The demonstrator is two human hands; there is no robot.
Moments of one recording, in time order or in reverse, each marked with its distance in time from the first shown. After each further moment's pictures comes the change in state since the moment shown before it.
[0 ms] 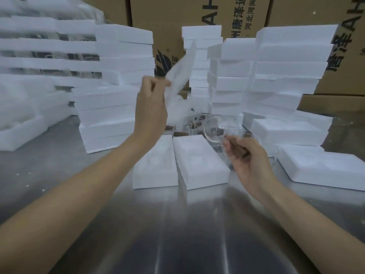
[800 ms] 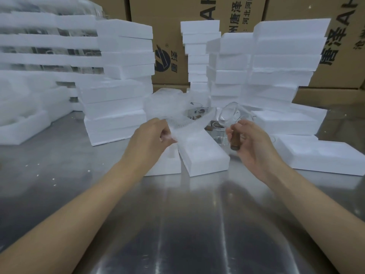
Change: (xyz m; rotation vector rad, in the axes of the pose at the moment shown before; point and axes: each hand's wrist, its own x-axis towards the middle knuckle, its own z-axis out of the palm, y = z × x) left_hand -0.074 0.002 -0.050 0.103 -0.482 -0.102; right_hand -0.010 -0.017 0.007 -0.259 -0.088 0.023
